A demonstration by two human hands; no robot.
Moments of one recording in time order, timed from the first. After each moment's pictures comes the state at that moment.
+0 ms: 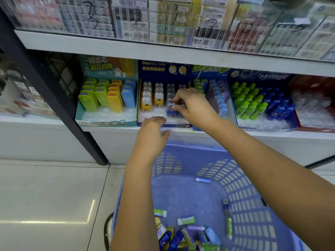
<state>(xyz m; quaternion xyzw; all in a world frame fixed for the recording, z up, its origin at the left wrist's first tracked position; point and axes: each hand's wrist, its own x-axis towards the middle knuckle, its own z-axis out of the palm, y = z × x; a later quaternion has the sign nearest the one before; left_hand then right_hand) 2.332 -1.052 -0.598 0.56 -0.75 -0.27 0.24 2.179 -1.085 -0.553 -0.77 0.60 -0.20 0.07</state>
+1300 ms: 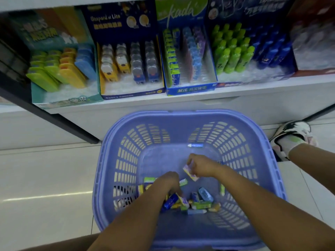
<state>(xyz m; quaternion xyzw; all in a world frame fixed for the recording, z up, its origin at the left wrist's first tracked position) 2.256 -0.933 -0.804 0.45 -0.69 -0.42 -0.37 2.106 -0.919 -0.780 -0.57 0.66 0.04 0.49</state>
